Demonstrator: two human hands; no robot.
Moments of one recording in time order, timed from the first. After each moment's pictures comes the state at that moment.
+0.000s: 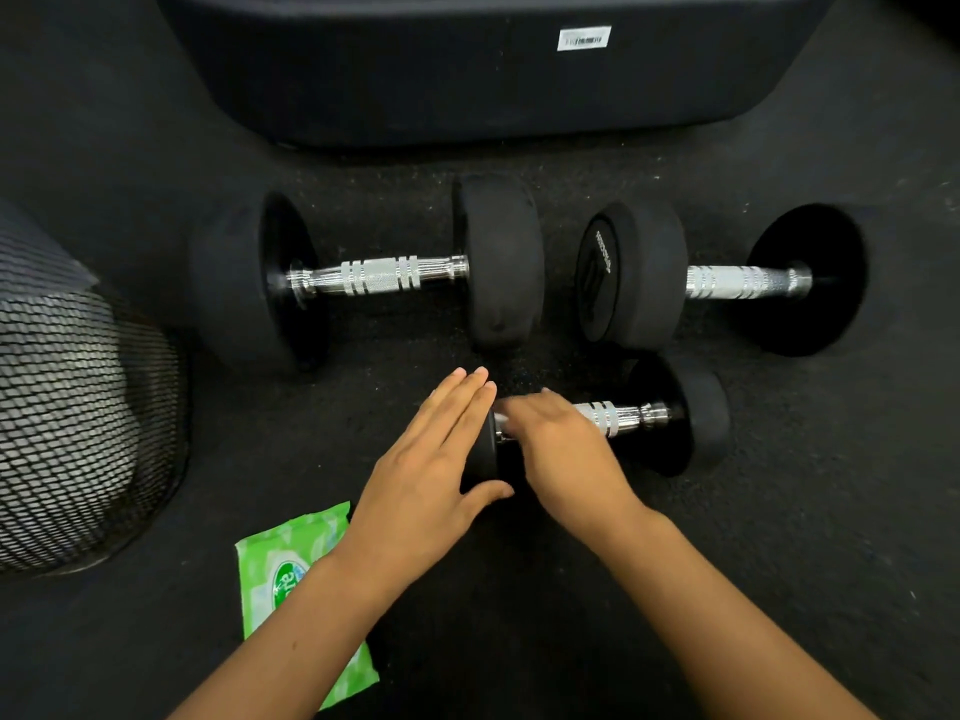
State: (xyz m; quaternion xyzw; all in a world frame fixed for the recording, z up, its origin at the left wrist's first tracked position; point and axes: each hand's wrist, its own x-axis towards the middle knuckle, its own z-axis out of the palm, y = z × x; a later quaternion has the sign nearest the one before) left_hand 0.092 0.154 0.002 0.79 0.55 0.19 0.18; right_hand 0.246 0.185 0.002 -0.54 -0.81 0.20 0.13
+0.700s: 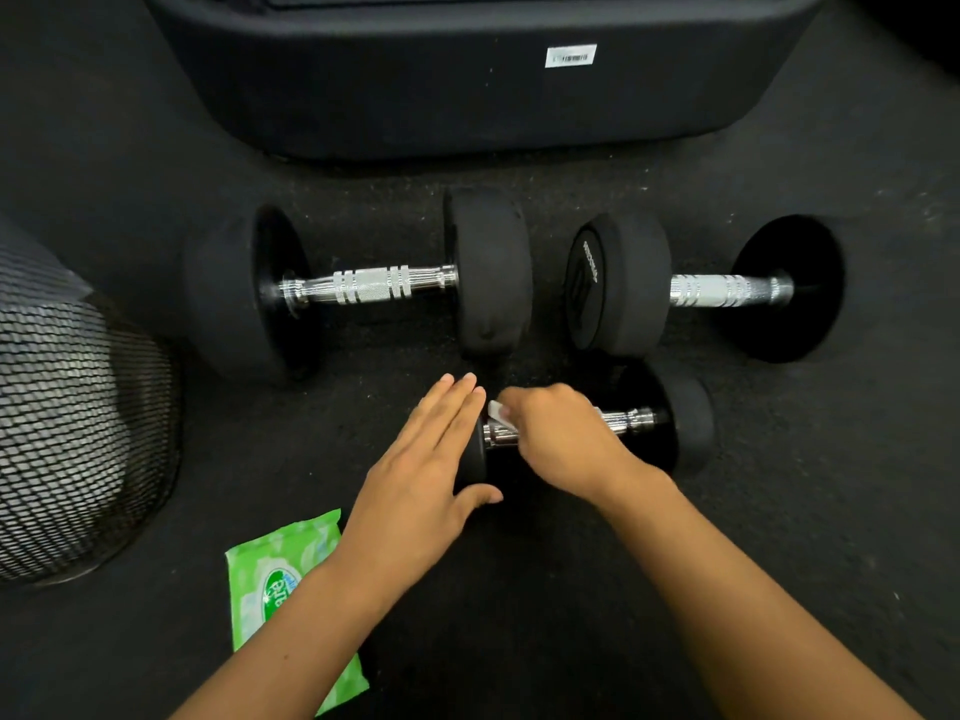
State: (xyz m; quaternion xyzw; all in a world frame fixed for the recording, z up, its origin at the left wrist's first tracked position) left_hand 0.095 0.154 0.006 0.78 0.57 0.17 0.19; right_hand 0.254 0.213 0.015 -0.54 -0.81 0.24 0.06
